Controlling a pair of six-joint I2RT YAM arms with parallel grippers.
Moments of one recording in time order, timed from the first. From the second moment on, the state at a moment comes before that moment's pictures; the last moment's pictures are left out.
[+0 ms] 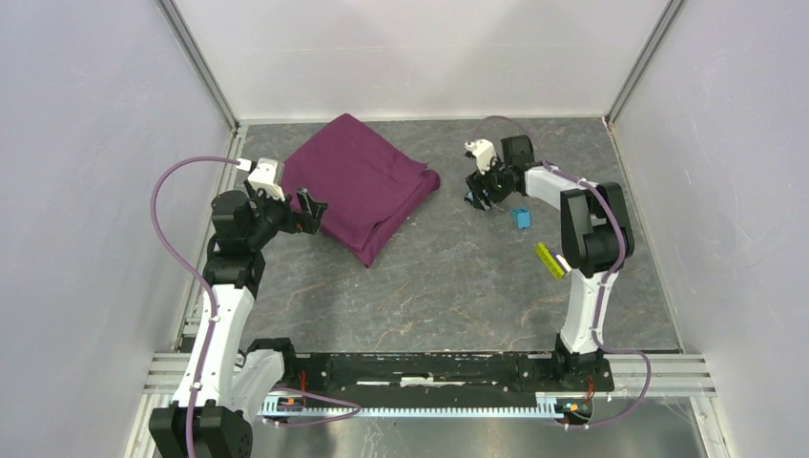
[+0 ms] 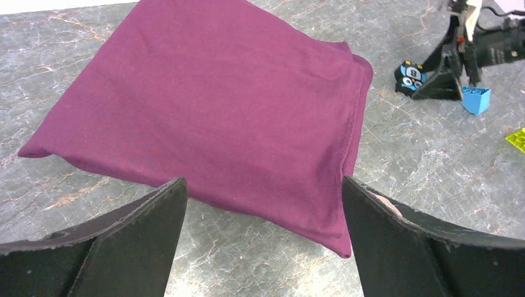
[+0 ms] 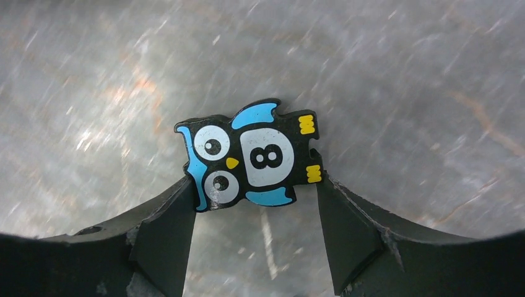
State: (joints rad) left arm 0.04 0.84 0.73 -0.16 0.43 -0.04; right arm 0.19 2.01 1.32 -0.25 -0.33 -0.49
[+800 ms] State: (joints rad) left arm 0.04 0.84 0.73 -0.16 0.42 -0.04; right arm 0.07 1.80 1.19 -0.27 -0.21 -0.44
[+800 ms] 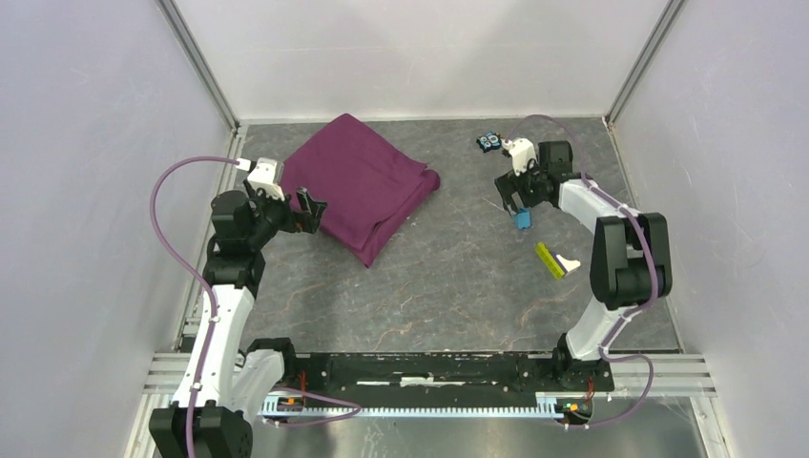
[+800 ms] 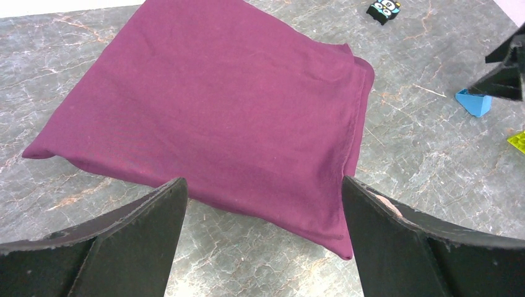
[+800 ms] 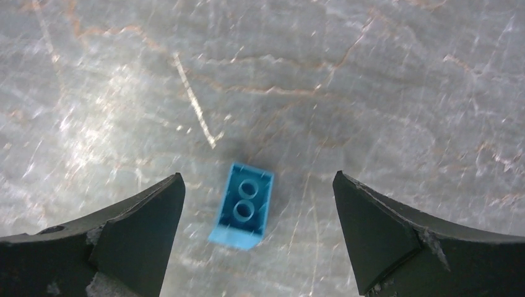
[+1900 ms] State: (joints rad) left arm 0.04 0.84 0.73 -0.15 0.42 -0.04; right arm 0.01 2.21 1.72 -0.30 -0.19 -0.36
